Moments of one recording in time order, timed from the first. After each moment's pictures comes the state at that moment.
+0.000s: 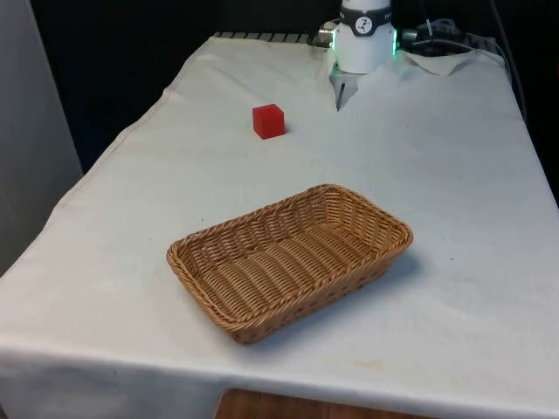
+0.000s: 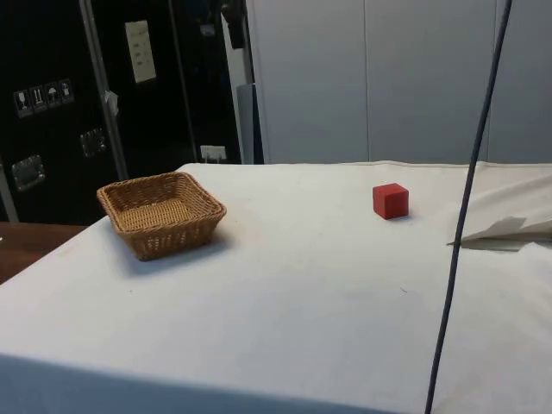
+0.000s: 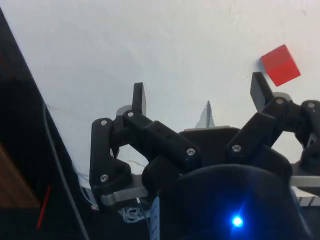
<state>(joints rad) 0.20 0.05 -0.20 -1.87 0.04 1.84 -0.04</state>
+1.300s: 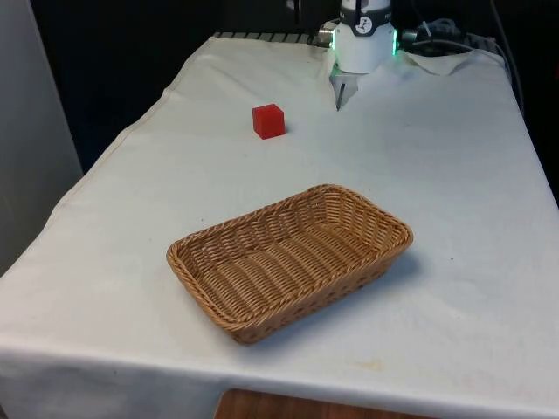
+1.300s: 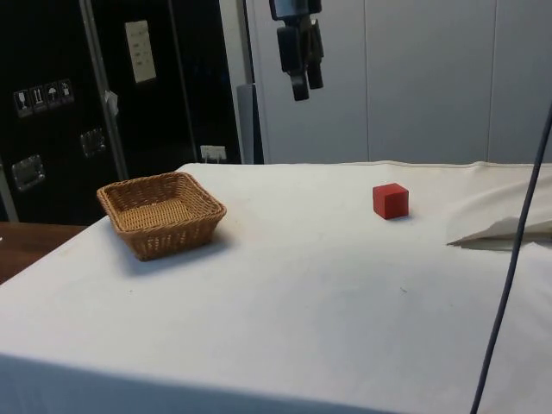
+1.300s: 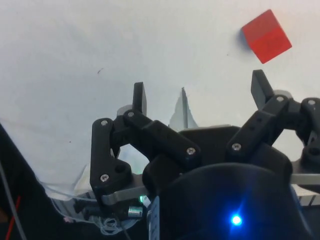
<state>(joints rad) 0.18 -0.19 -0.27 -2.34 -0.08 2.08 -0.06</state>
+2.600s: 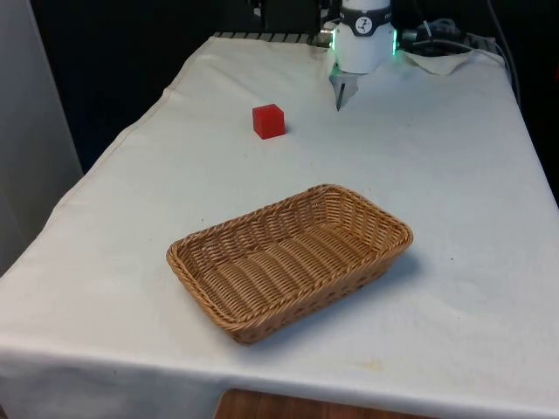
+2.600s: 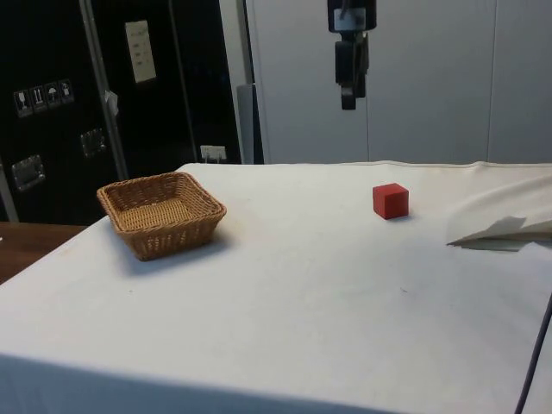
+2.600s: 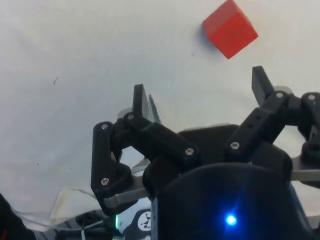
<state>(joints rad) 0.16 -0.39 -0.44 -2.62 -0.23 2.29 -0.11</state>
